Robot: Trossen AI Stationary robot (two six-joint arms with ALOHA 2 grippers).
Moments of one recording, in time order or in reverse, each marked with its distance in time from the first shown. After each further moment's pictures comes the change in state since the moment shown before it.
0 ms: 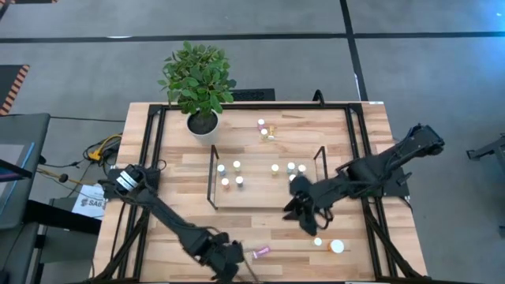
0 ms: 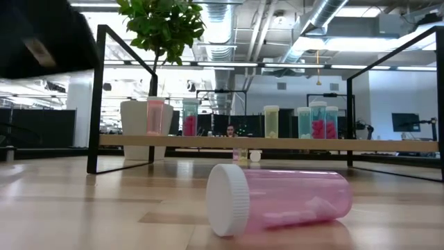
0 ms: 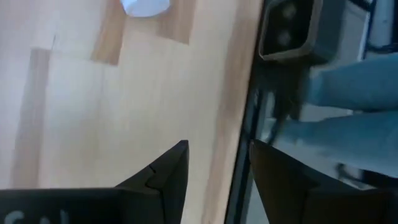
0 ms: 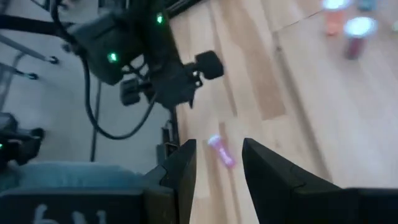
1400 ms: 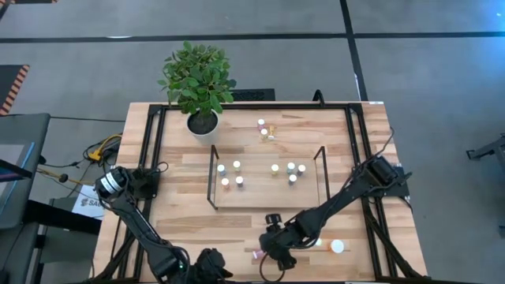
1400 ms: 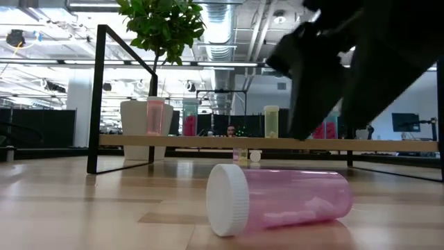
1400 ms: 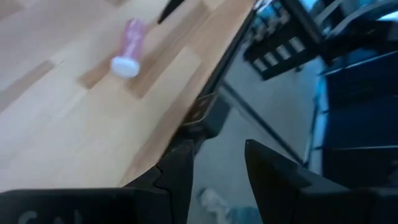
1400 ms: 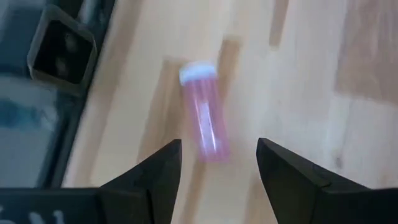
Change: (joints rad) left arm -0.229 -0.078 0.006 0.143 -0.614 -0.517; right arm 0.088 0.618 0.053 0.180 -0.032 -0.439
